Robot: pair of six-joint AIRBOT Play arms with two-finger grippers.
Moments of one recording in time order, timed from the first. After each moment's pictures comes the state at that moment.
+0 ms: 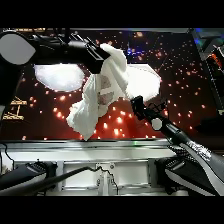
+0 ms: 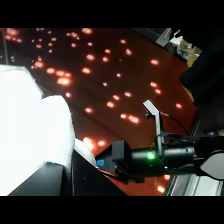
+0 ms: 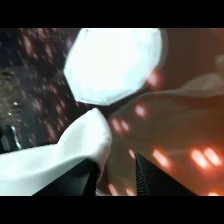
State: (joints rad) left arm -0.48 -1.28 1.69 0.96 -1.02 -1.09; right arm 0.42 -1.08 0.45 -0.92 0.02 2.47
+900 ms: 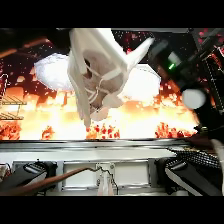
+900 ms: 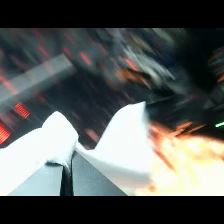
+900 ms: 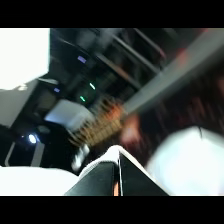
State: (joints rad) left arm -0.38 -1.07 1.69 1.01 -0.81 -1.09; right arm 0.30 -0.92 1.08 -1.10 0.20 1.93
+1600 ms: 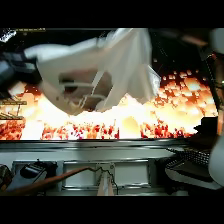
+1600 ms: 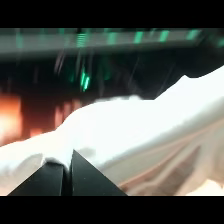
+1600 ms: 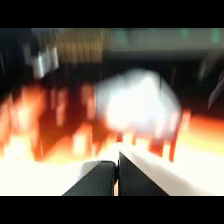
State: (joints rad) left arm -0.31 -0.63 1.03 1.63 -0.78 -1.77; right arm 0.37 -1.32 1.86 -1.25 1.03 1.69
